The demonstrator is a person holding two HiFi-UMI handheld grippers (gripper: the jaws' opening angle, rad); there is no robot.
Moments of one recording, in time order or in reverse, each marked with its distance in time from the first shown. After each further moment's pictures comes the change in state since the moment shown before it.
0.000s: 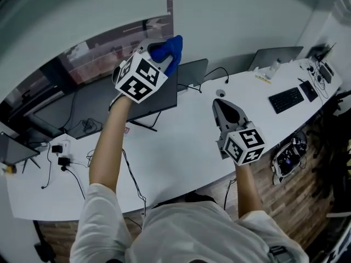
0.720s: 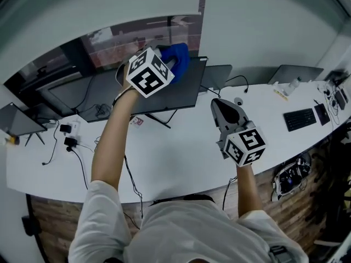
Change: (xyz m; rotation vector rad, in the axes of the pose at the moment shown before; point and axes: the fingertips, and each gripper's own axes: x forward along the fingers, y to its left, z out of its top) left arm -0.033 0.018 -0.086 -0.044 0.278 0.018; right arm 0.048 0.062 0.005 -0.073 0.023 0.227
